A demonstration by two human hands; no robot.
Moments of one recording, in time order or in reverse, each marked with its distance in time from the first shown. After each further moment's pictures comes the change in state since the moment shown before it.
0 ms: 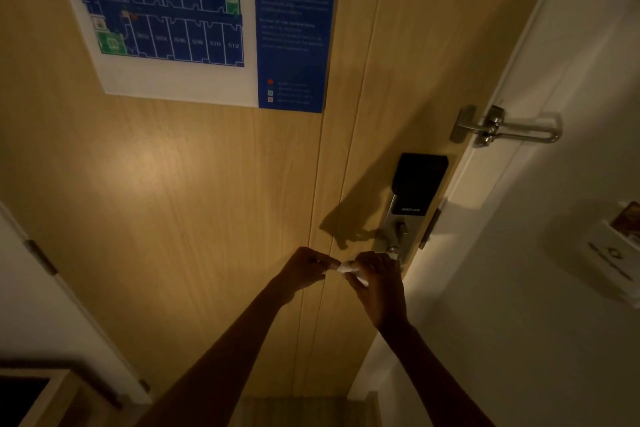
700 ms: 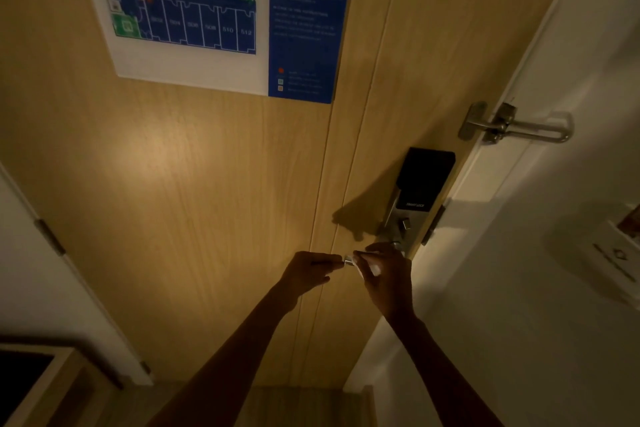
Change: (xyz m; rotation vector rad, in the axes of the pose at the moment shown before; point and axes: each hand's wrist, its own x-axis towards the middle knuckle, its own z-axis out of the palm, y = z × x) left_hand -0.019 -0.018 0.011 -0.182 0.033 0.047; right_hand 0.005 0.011 -0.008 0.128 0.060 0.075
